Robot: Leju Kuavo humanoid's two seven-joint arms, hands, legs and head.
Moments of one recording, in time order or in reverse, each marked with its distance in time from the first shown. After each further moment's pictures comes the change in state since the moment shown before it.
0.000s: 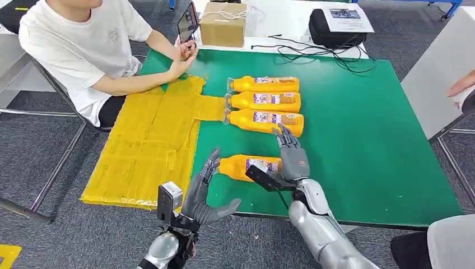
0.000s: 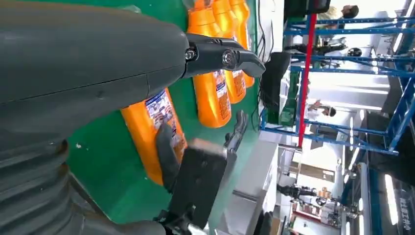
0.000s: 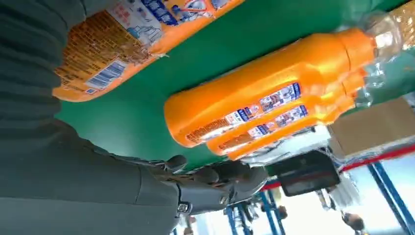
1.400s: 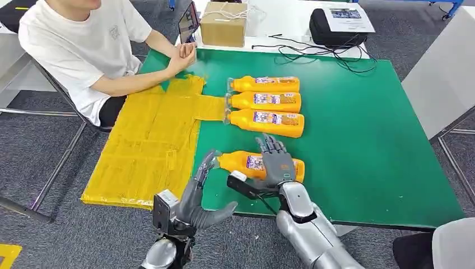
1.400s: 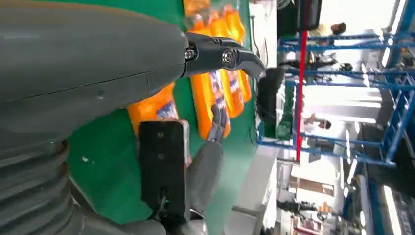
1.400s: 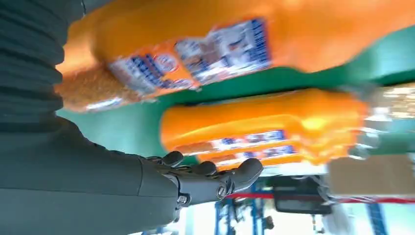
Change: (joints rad) left arm 0.061 0.000 0.021 -0.057 -0.059 0.042 -0.027; right arm 0.058 -0.012 0.156 -0.187 0.251 0.146 0.315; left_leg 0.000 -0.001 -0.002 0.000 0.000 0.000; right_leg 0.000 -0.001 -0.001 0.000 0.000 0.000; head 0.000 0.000
